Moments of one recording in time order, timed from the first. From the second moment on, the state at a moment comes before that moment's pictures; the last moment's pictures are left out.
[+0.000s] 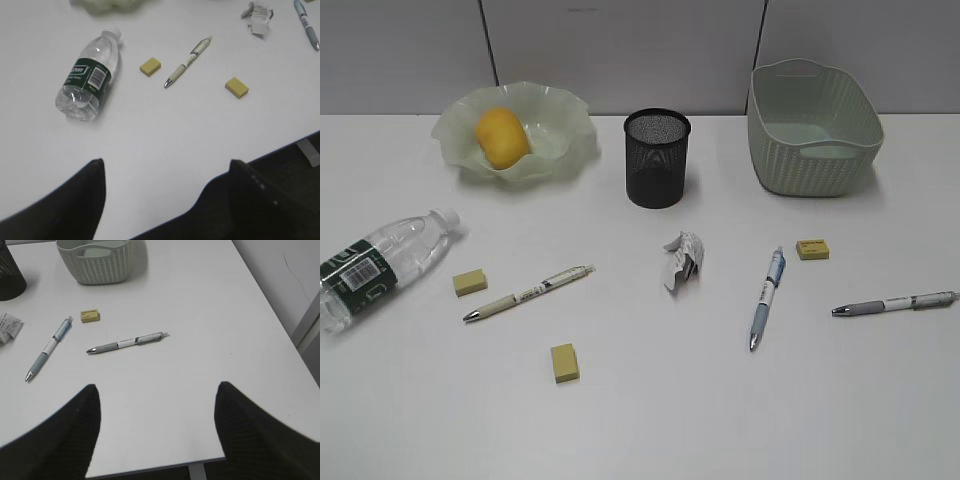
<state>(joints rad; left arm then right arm) -0.43 0.20 -0.54 0.01 1.06 -0.03 -0.08 -0.01 -0.50 0.02 1.04 0.01</state>
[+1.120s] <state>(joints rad) -0.43 0.20 -0.52 0.02 1.06 -0.03 -0.08 1.04 -0.82 0.25 0.77 0.00</state>
